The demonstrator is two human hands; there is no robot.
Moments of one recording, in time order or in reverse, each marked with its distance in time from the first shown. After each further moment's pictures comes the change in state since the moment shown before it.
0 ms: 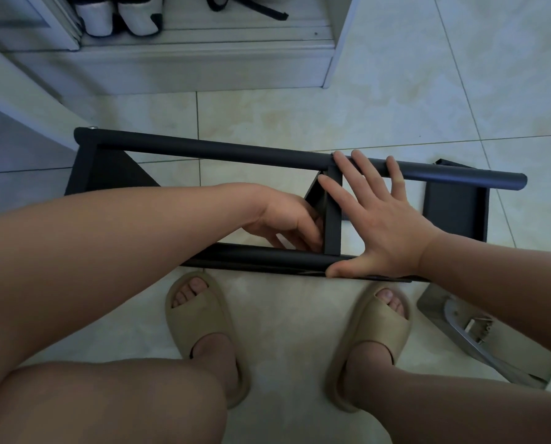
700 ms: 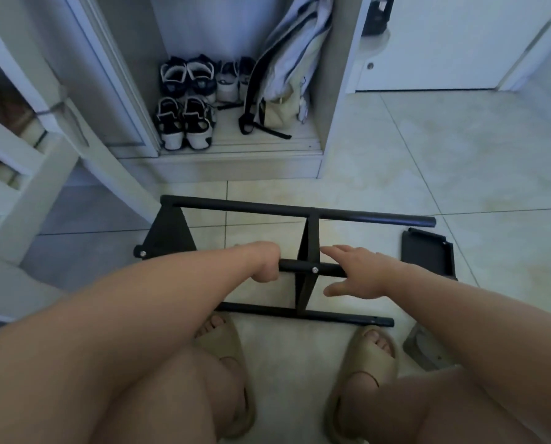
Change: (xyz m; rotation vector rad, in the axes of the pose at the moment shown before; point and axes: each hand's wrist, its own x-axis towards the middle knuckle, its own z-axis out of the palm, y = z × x) left_hand -0.099 0.015 0.062 0.765 0.613 -0.292; right_hand -0.048 -0.033 -0.072 0.238 -0.357 0.242
